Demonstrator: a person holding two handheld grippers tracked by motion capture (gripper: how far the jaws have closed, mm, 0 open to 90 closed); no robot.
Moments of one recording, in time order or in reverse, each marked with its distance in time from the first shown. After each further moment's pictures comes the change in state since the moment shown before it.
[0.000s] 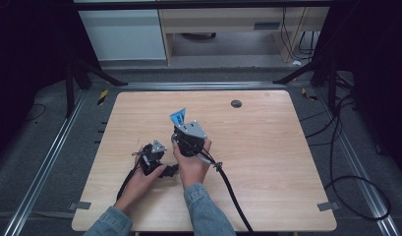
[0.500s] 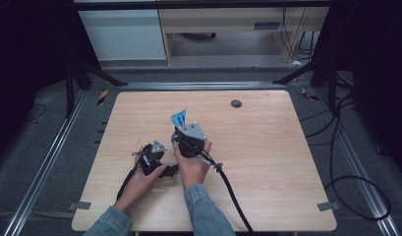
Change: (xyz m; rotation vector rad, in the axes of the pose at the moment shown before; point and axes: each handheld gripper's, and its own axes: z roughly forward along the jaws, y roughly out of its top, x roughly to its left) left arm 0.000 0.000 0.000 0.003 -0.001 0.004; right arm -0.001 -0.007 0.003 -0.004 -0.011 0.001
